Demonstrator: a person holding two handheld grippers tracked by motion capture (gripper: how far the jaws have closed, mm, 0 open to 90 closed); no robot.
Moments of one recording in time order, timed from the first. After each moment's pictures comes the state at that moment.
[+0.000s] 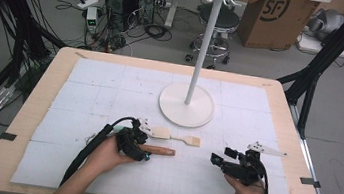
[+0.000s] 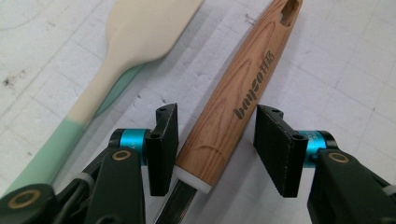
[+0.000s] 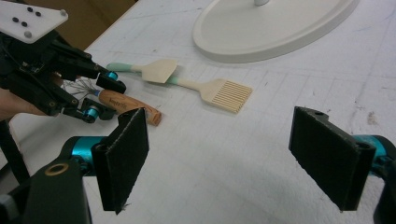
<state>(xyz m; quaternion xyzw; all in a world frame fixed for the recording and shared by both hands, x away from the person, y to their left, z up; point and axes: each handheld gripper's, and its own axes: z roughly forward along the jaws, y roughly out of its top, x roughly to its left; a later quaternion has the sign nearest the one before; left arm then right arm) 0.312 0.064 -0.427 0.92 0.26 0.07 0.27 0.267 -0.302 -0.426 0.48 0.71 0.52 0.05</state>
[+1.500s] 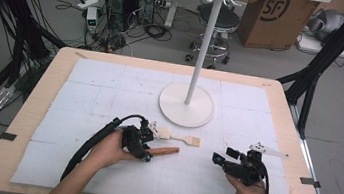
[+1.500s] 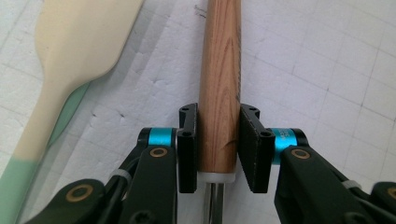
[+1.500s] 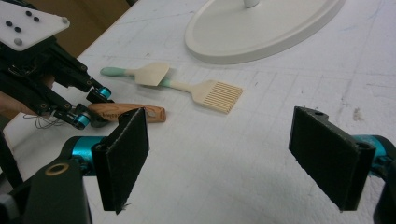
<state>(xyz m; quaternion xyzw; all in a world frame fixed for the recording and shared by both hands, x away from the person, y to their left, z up) 0.325 0.050 -0.420 0.95 0.19 -0.01 0.23 0.267 -0.306 -0.429 0.49 0.70 0.52 0.05</state>
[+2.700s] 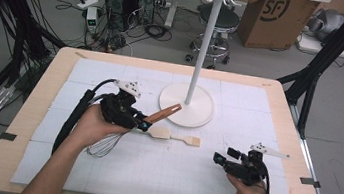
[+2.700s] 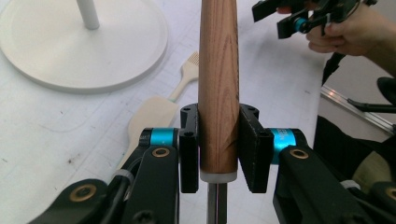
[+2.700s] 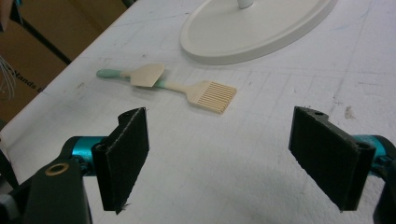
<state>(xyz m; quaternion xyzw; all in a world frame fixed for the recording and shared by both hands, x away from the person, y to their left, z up) 0.334 0.102 -0.314 0.88 0.24 -0.02 0.42 0.268 -0.309 -0.432 0.49 0.69 0.52 0.06</state>
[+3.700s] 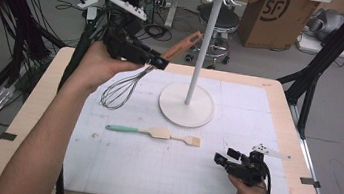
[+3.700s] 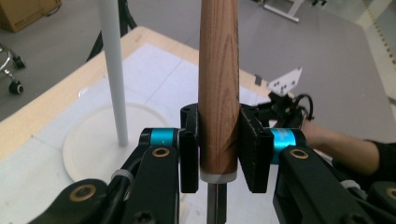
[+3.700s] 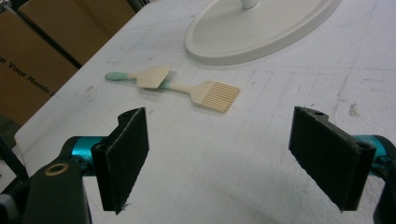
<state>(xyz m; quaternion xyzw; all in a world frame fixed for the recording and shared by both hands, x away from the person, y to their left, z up) 0.391 0.098 -0.168 0.83 0.22 0.00 0.51 0.269 -0.314 -0.437 0.49 0.69 0.54 0.04</state>
